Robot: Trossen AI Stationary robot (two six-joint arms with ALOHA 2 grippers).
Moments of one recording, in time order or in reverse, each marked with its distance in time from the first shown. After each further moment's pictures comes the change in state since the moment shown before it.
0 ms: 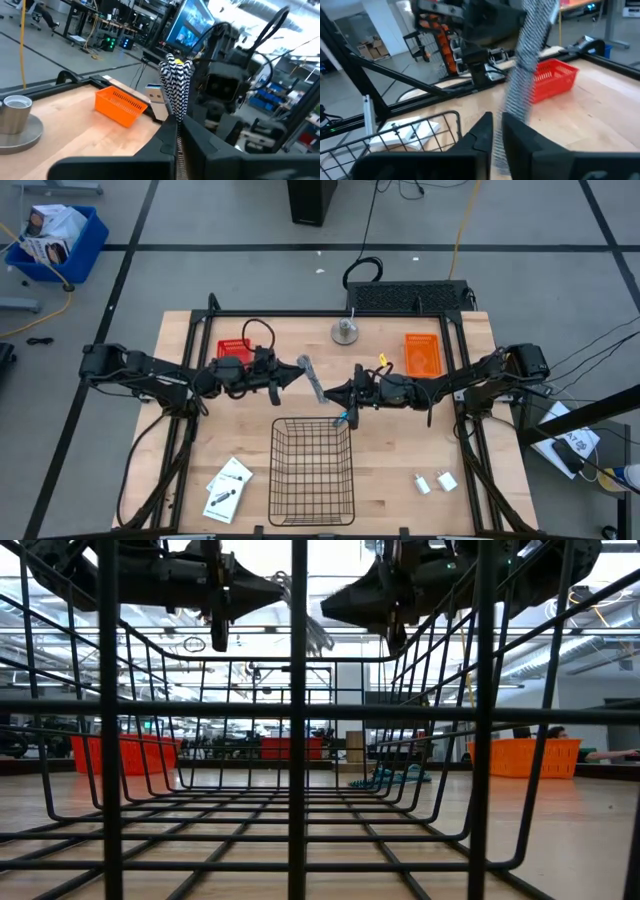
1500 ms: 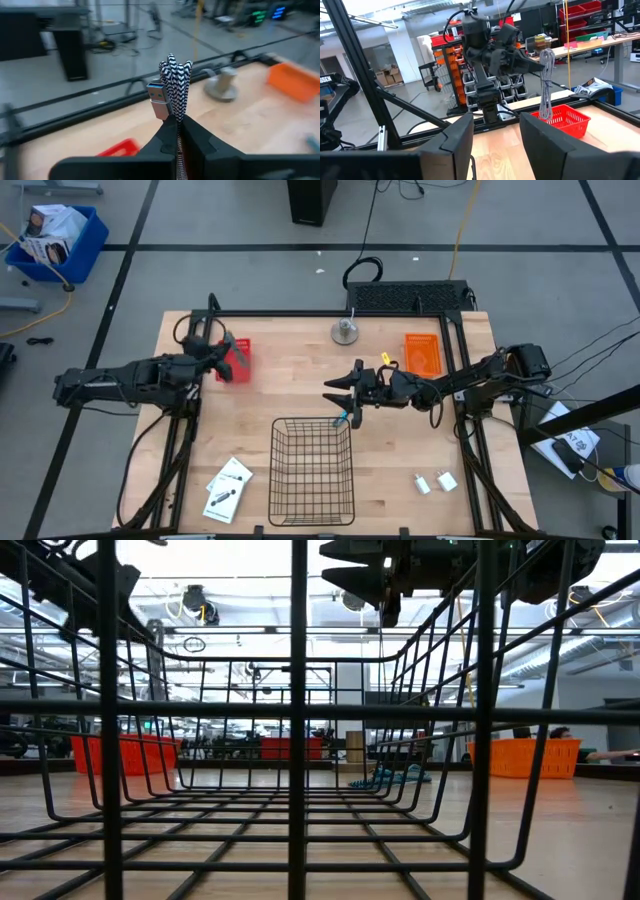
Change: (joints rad) left arm 0.000 -0.859 0.000 -1.402 -0.679 -0.063; right arm 0.005 -0.008 0.000 0.195 -0.002 -0.085
